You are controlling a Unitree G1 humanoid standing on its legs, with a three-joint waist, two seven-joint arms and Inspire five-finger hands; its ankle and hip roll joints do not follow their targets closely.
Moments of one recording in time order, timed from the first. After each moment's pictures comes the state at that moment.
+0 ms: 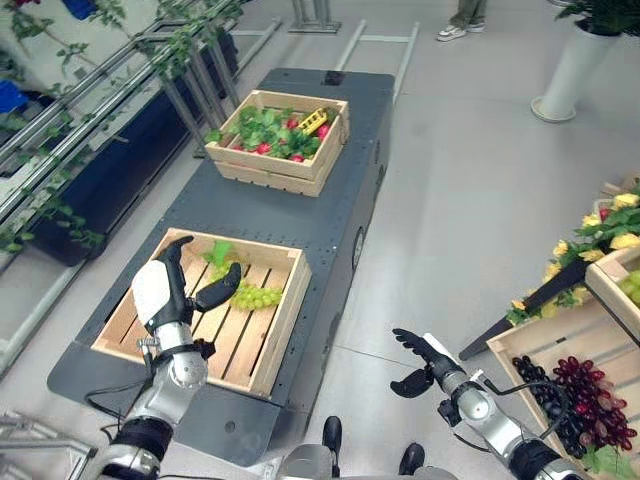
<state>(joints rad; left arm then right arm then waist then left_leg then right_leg) -0.25 0.64 -0.24 0.68 0.20 -0.18 0.74 -0.15 -0.45 0.57 0.70 -0.02 -0.17 -0.08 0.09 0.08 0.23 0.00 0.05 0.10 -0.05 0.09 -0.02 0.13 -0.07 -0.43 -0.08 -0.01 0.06</state>
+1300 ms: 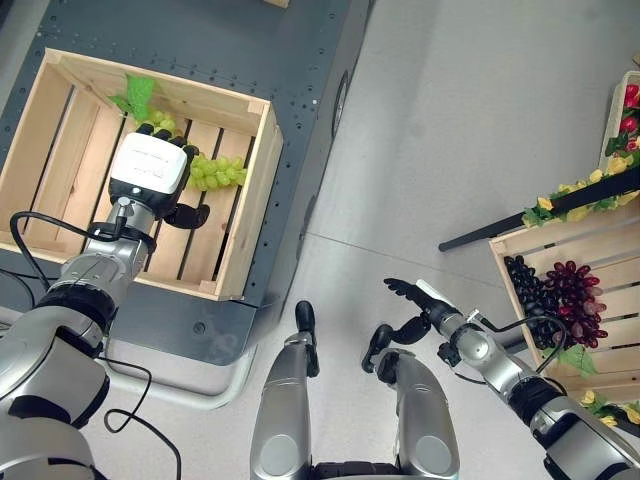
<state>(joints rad) -0.91 0.97 -0.80 0.97 0.72 -0.06 0.55 -0.44 -0.51 0.64 0.72 0.01 -0.18 0.01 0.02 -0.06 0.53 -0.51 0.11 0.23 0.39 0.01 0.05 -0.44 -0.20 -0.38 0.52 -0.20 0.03</state>
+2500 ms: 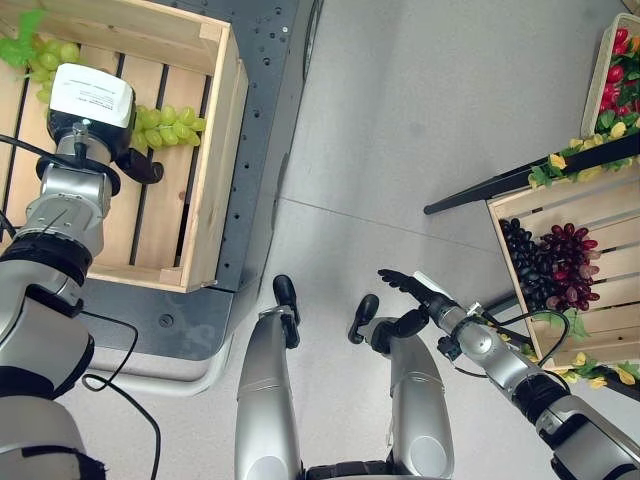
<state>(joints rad) -1.17 1.01 -0.86 1.01 0.73 0.13 0.23 -0.43 -0.54 0.63 0.62 0.09 -0.18 0.03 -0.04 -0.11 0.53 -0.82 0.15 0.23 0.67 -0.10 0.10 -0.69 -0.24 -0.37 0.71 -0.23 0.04</state>
